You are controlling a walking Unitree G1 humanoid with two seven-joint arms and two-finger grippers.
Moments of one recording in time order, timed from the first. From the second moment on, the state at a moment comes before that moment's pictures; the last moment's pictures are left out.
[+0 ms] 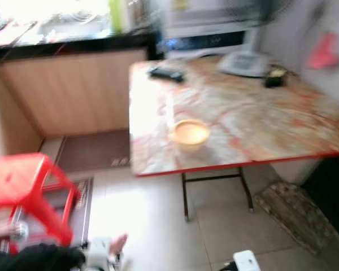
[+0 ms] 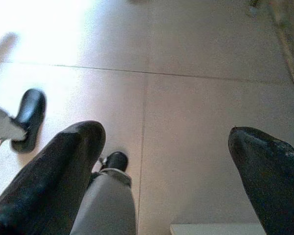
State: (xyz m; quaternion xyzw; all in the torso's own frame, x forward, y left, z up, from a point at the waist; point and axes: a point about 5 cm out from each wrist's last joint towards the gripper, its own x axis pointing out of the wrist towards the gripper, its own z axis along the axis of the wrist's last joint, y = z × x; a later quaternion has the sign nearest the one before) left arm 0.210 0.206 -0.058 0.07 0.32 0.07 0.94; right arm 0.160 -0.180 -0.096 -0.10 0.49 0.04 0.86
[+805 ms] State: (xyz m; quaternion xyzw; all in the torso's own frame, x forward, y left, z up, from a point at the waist) left arm 0.248 0.174 0.097 0.16 -0.10 0.01 0.98; right arm 0.145 -0.190 -0.100 -0.11 0.51 0.05 0.85
